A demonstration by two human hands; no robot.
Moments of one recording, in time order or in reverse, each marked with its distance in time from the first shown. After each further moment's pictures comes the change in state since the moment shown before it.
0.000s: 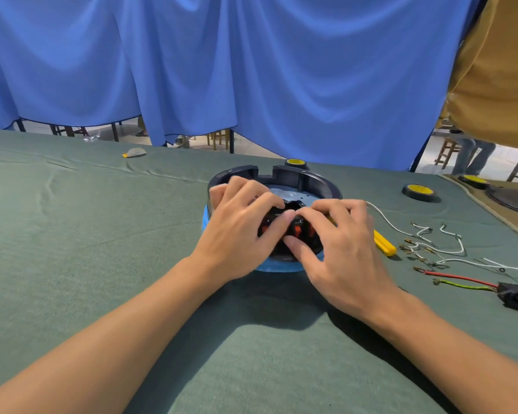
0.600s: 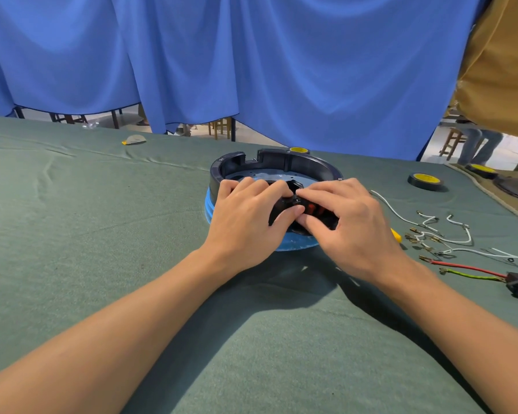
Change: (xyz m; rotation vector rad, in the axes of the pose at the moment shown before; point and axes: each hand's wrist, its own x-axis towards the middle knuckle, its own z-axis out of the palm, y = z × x) left_hand 0.000 0.010 0.006 -0.007 -0.124 -0.097; right_hand 0.016 0.019 0.002 0.188 -0.044 -0.005
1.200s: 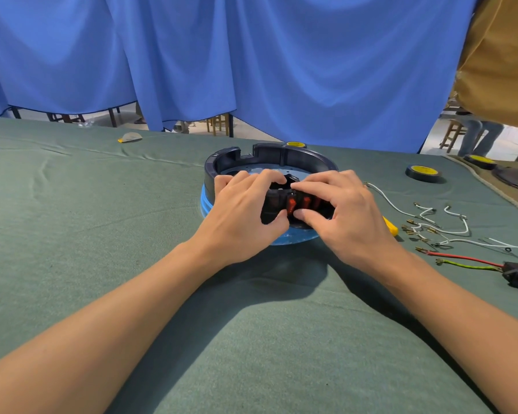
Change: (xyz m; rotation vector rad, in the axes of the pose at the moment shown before) left_hand 0.001 -0.003 -0.005 -0.075 -0.094 0.028; right_hand 0.003 0.003 0.000 0.086 -0.035 0.071
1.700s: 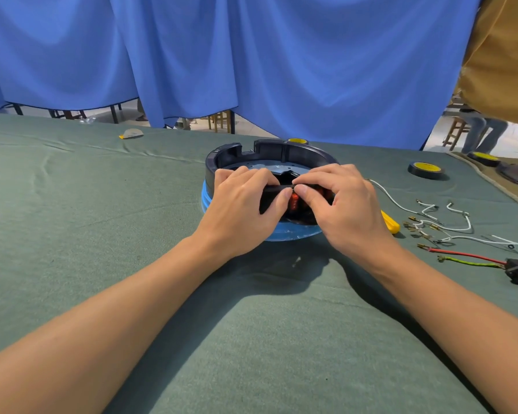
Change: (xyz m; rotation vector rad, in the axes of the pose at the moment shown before) left_hand 0.002 0.000 0.004 -0.019 0.087 -0.039; right_hand 0.006 -0.008 0.006 0.064 0.115 0.073
